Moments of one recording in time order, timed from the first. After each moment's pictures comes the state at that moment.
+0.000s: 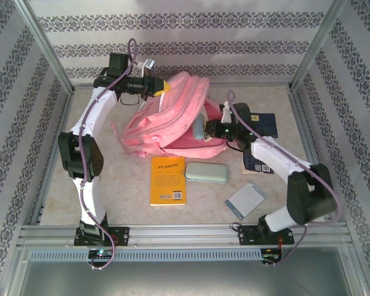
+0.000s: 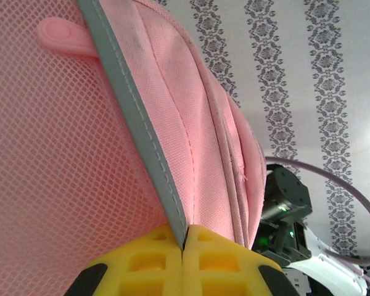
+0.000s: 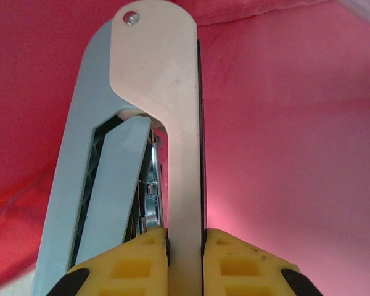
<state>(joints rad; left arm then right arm) -0.13 2.01 1.99 -0.62 1.18 -0.59 0.35 1.51 1.00 -0.12 -0.39 0.55</state>
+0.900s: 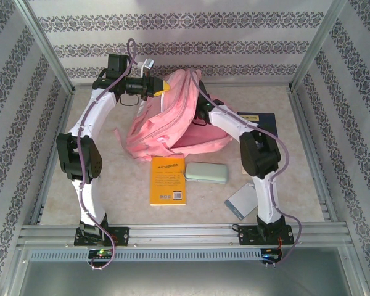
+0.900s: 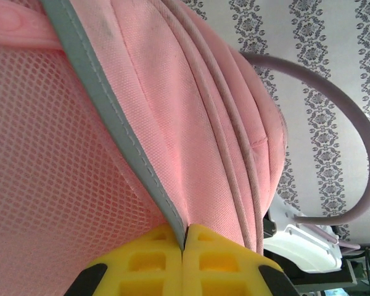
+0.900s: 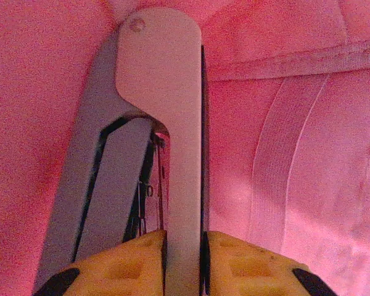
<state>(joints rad) -0.13 1.98 1.93 -0.55 1.21 -0.60 0.50 2.19 1.79 -0.29 -0.29 0.70</state>
